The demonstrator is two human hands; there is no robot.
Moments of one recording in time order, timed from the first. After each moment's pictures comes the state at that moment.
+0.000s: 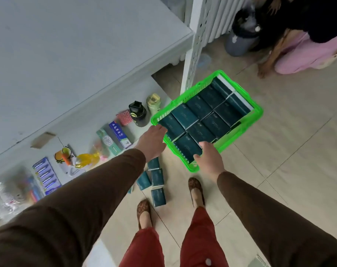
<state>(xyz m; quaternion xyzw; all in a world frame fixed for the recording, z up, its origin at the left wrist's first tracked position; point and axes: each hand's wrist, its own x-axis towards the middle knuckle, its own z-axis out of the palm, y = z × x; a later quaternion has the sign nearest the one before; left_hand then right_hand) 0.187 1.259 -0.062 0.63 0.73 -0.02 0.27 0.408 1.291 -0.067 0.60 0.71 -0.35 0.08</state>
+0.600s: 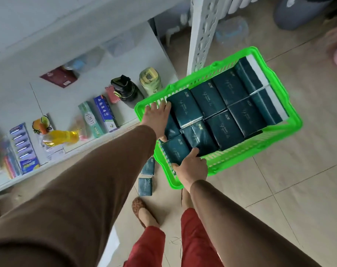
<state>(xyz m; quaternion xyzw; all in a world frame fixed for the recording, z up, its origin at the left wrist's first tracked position) 0.210 1.365 -0.208 0.60 0.75 -0.23 0.16 0.400 1.318 -0.204 0.60 0.72 -0.29 0.21</state>
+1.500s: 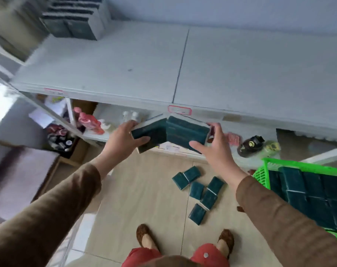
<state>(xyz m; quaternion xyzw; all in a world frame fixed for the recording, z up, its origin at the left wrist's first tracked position) 0.007 0.769 0.135 0.12 0.94 0.30 0.12 0.128 1.034 0.116 0.20 0.83 -0.52 -0.06</state>
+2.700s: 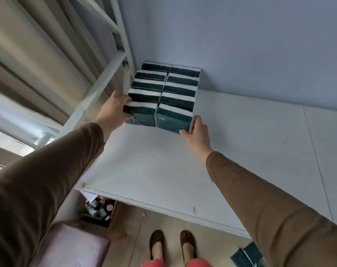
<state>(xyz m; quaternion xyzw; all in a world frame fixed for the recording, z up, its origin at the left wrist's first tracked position) -0.604 0.511 0.181 0.17 0.97 0.19 0.00 -0.475 0.763 0.114 0.19 0.86 -0.47 -0.08</state>
